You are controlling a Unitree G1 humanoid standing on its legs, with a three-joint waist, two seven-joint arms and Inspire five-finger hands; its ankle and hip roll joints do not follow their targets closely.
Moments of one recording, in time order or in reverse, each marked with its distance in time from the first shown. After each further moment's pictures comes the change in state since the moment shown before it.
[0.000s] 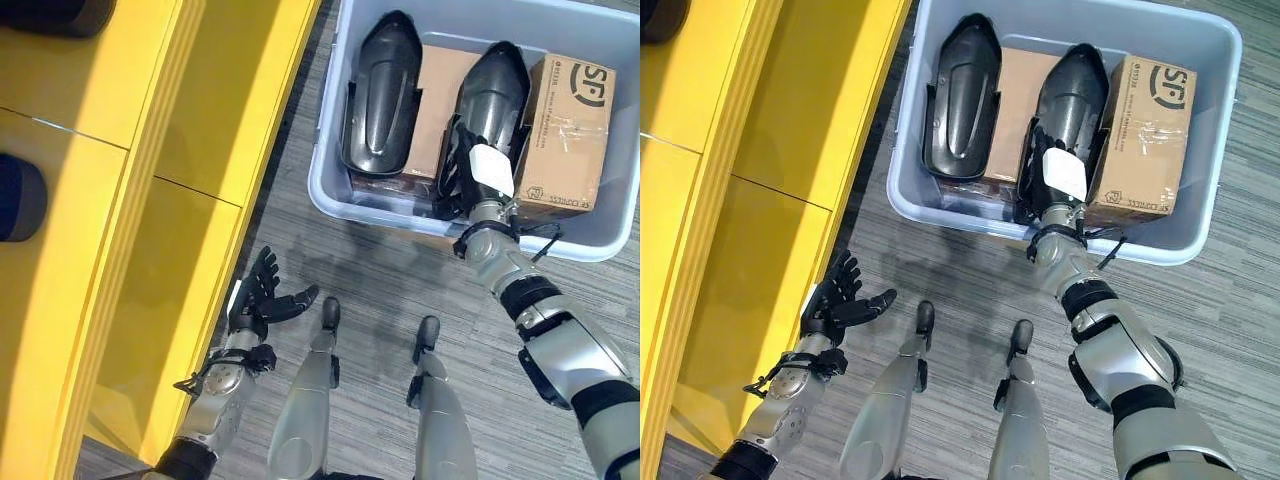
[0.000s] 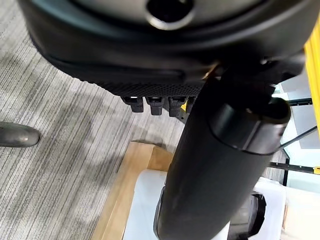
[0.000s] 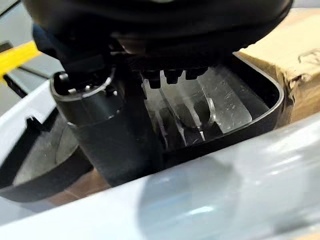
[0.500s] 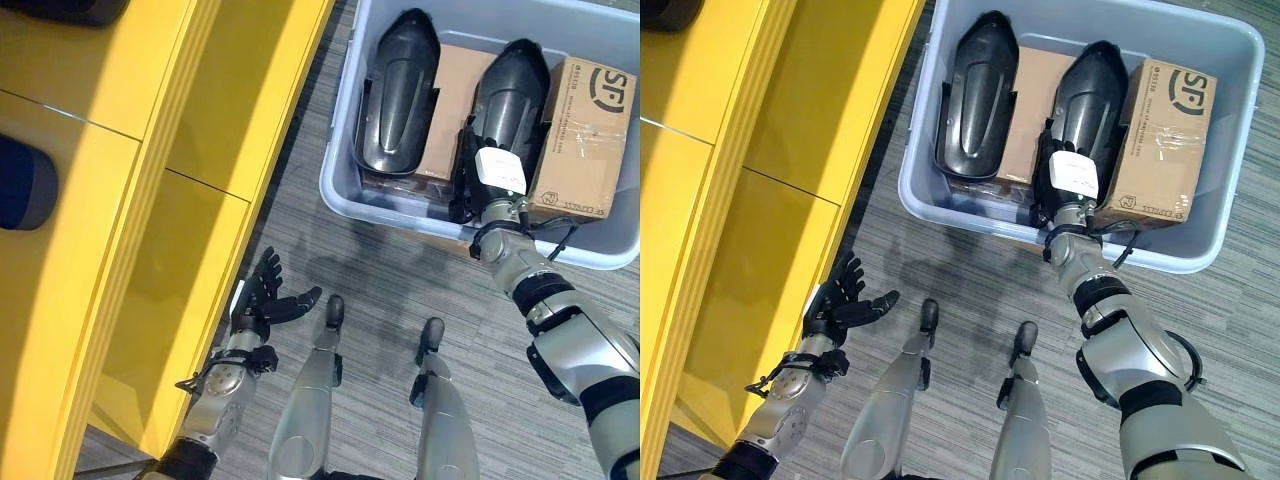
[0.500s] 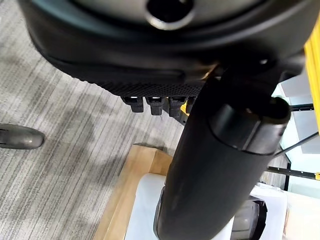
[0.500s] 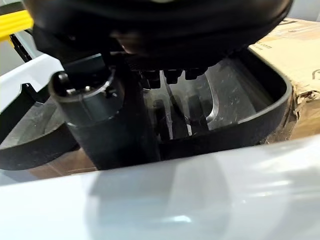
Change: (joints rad) left arm 0.000 0.001 -0.018 0.001 -0.001 -0.003 -0.022; right arm -0.026 -0.043 0.032 0.109 -0.077 -0.006 0.027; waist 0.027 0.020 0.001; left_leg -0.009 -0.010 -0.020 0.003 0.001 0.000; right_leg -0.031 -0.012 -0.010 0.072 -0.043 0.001
